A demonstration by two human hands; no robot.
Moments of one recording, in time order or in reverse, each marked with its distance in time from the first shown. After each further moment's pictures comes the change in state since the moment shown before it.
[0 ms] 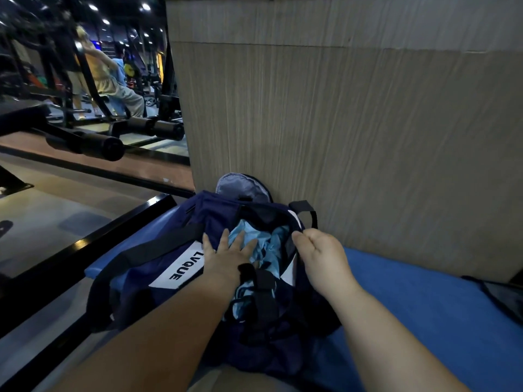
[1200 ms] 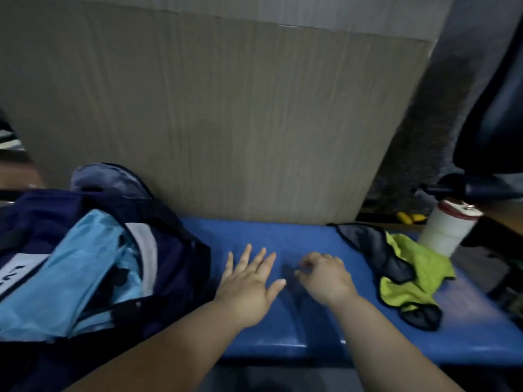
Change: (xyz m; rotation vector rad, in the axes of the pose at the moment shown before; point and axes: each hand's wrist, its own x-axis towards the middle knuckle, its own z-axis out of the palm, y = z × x) left_hand -0.066 0.234 0.047 -0.229 0.164 0.616; right_hand -0.095 0.150 -0.175 -0.665 0.018 0.571
